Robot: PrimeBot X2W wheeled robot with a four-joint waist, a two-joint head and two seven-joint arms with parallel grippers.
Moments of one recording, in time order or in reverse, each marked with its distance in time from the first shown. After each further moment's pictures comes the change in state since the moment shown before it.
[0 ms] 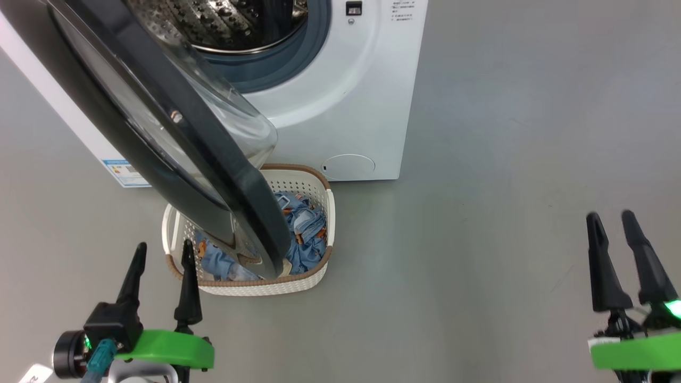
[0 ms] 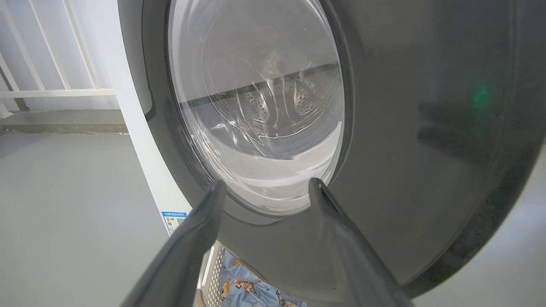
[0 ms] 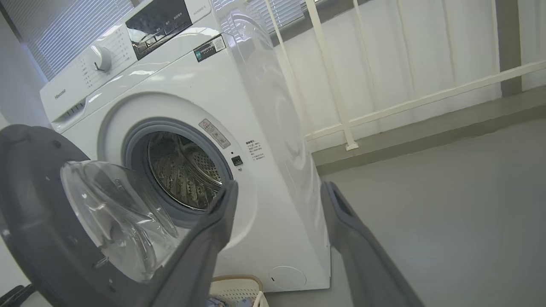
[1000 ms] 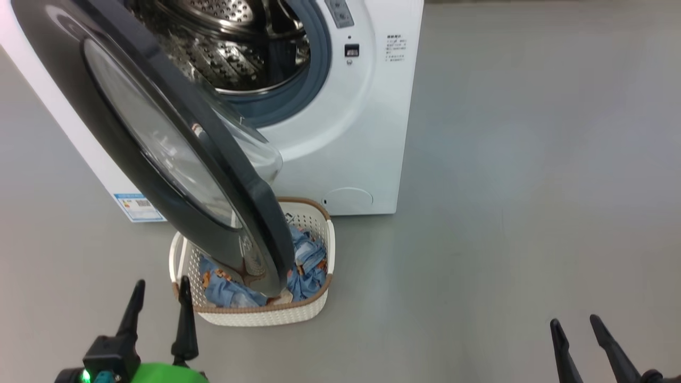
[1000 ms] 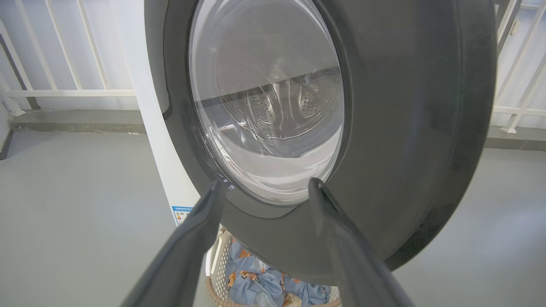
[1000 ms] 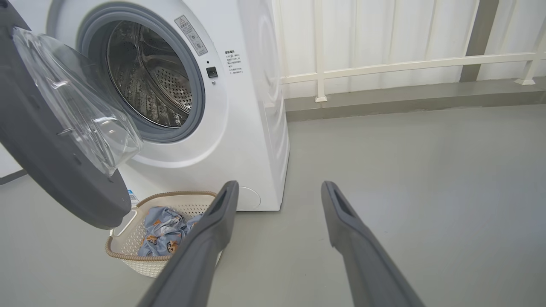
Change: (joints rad) left arm 0.093 0.001 0.027 0.002 -0.001 -0.011 0.000; right arm 0.241 0.126 -0.053 0.077 -0.372 0.000 0.000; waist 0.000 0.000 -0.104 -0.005
